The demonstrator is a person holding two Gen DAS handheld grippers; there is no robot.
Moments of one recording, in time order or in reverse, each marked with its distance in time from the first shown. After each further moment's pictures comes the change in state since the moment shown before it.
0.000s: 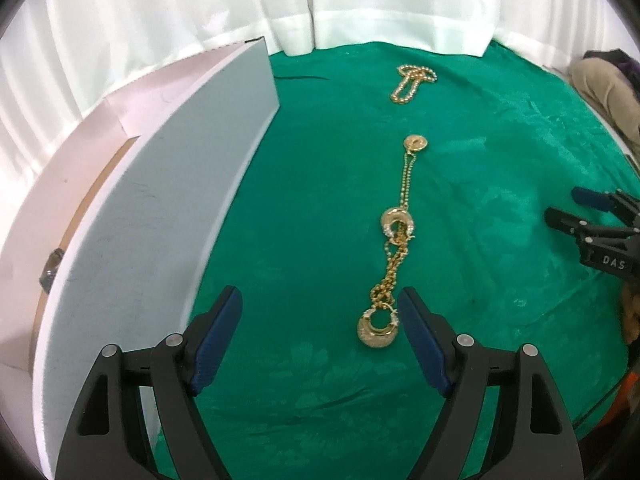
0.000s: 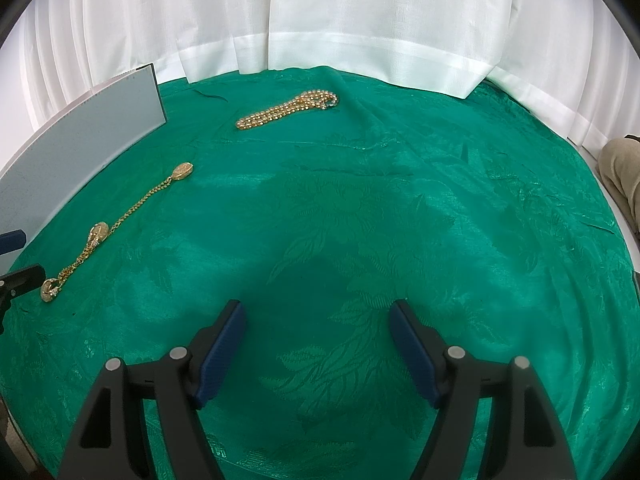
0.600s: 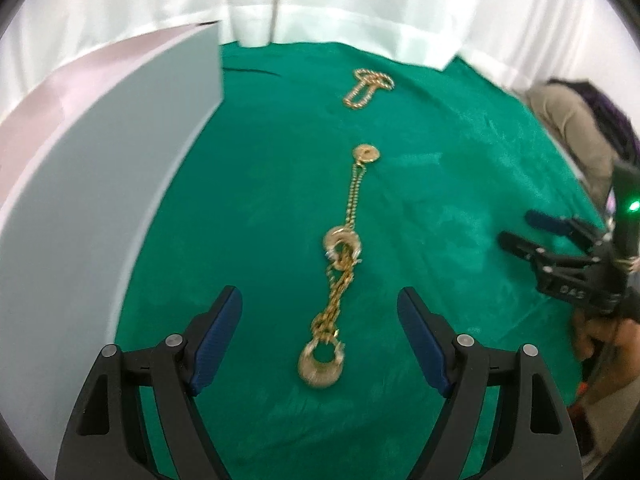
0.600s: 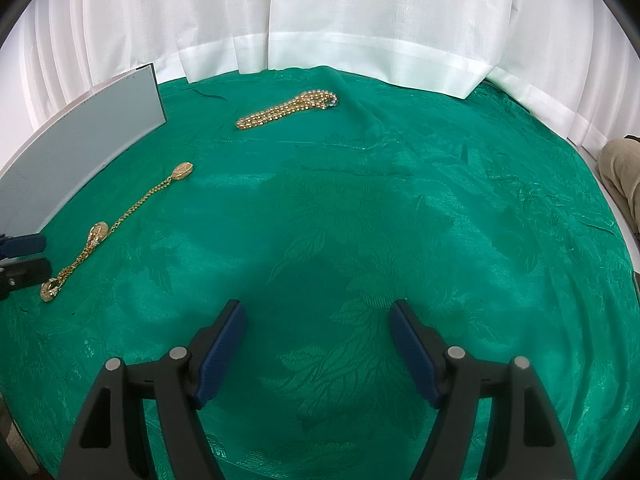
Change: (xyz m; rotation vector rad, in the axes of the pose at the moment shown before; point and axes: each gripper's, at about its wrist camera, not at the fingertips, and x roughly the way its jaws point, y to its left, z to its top) left arm 0.029 -0.005 0.018 -0.031 0.009 -0.259; right arm 0.000 0.000 0.000 0.000 0.000 -0.001
